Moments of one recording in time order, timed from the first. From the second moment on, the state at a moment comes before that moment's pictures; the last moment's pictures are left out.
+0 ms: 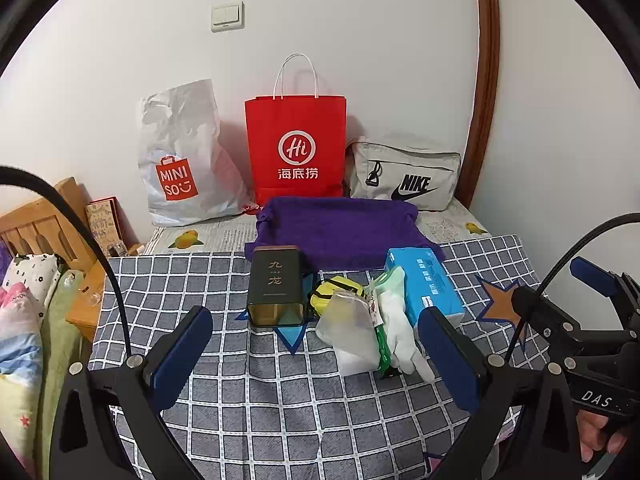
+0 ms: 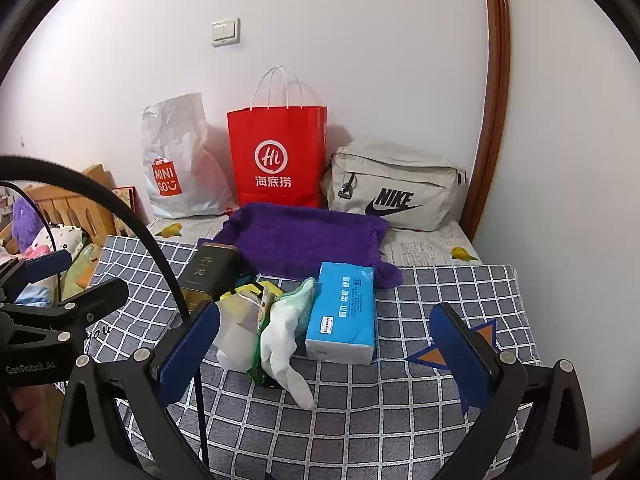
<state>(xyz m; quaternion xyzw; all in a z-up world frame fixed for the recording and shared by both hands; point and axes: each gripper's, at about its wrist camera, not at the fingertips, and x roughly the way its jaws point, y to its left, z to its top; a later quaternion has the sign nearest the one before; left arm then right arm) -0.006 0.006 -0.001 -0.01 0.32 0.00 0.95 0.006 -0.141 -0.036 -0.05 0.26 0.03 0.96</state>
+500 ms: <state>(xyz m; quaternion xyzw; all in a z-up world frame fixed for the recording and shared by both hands) -0.007 0.005 -0.002 0.00 0.32 0.00 0.95 0.004 -0.144 -0.035 -0.04 0.26 0.03 0.97</state>
